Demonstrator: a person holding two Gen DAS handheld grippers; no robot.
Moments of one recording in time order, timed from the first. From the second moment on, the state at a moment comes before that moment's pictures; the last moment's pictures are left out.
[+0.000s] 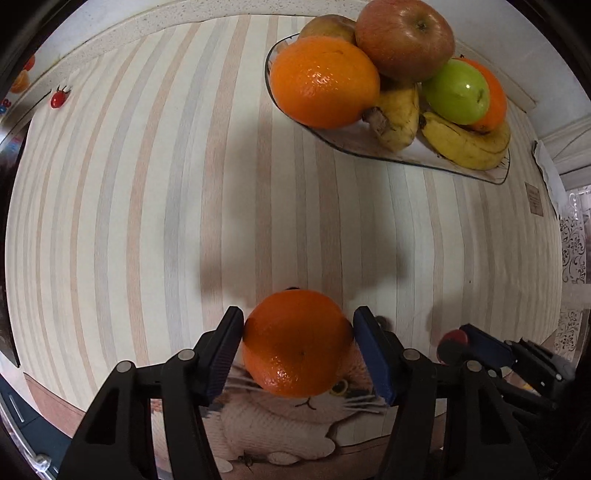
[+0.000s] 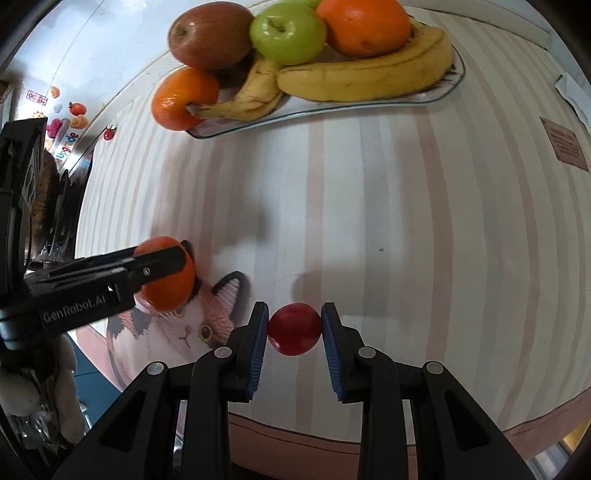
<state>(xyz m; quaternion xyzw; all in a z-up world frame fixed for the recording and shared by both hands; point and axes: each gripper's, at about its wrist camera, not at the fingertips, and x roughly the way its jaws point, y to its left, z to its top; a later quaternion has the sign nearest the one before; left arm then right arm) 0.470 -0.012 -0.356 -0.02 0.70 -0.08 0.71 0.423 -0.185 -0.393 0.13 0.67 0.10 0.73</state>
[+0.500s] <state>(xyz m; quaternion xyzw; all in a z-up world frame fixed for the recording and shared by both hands) 0.472 -0.002 -0.389 -0.07 0.75 -0.11 0.65 0.420 -0.197 -0.394 0.15 0.67 0.10 0.72</state>
